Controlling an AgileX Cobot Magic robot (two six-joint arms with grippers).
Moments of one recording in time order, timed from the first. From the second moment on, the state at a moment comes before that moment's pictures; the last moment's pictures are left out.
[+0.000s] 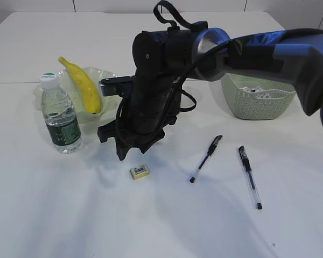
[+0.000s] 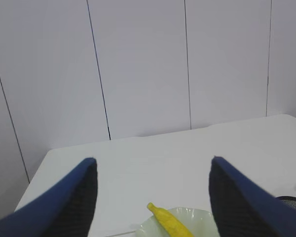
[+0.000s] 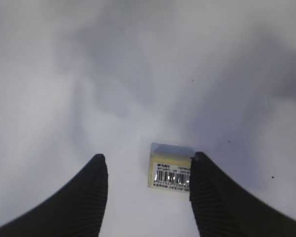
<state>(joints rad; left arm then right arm) -0.37 0.79 -0.62 -0.99 -0.35 1.05 0.61 2.31 -1.92 0.18 1.04 0.06</state>
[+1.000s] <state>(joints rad) -0.37 0.79 -0.62 -0.99 -0.35 1.05 0.61 2.36 -1.92 0.15 1.08 0.07</state>
